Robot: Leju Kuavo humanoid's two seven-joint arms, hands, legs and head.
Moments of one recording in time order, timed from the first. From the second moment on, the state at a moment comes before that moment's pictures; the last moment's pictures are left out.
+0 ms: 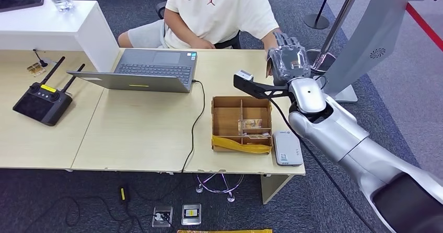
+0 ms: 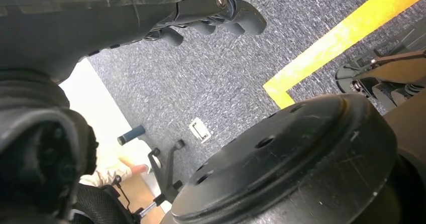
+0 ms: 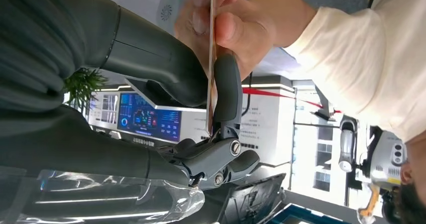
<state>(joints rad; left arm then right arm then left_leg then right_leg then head) -0.19 0.08 -1.28 -0.25 0.73 -0.25 -0.02 -1.05 -0.29 1.04 -0.99 0.86 -0.07 0.41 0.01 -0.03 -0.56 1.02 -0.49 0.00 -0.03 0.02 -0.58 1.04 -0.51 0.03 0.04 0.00</state>
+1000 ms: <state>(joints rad) -0.16 0.08 -1.27 -0.25 0.75 -0.25 -0.03 -0.79 -0.41 0.87 -1.08 0.65 -0.60 0.42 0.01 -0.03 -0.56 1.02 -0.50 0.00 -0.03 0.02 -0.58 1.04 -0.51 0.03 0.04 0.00</state>
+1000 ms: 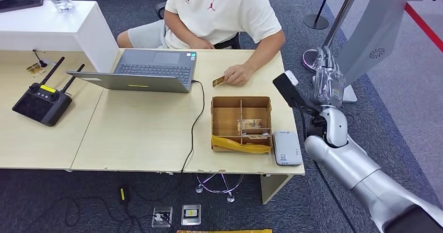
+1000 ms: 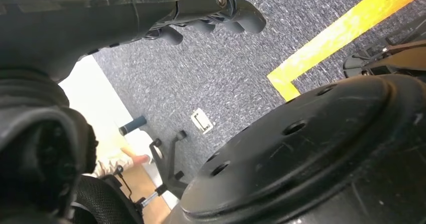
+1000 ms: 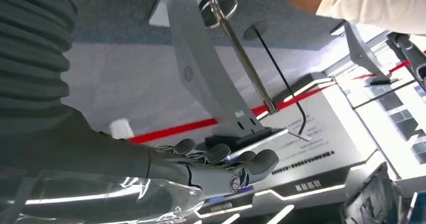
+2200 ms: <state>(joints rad) -0.16 0.08 -1.27 -0.25 0.74 -0.25 -0.04 -0.34 -0.44 0.71 -1.36 0.84 -0.35 0.27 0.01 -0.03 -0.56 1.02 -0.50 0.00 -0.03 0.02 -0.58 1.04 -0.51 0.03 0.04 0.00</state>
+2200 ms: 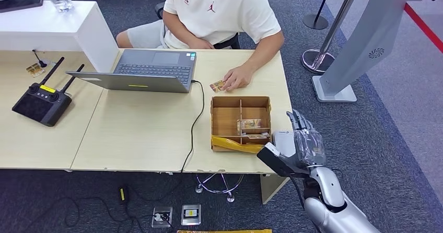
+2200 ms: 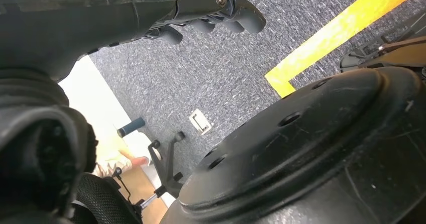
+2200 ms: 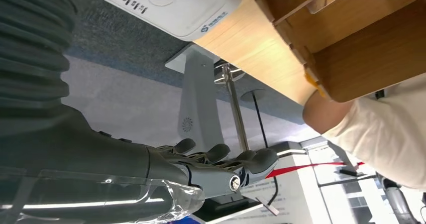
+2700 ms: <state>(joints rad) -0.16 0.08 -1.27 -0.25 0.74 -0.25 -0.04 -0.43 -0.40 0.78 -1.36 0.86 -0.31 0.26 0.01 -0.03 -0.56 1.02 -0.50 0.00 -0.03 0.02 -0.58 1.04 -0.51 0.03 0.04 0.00</state>
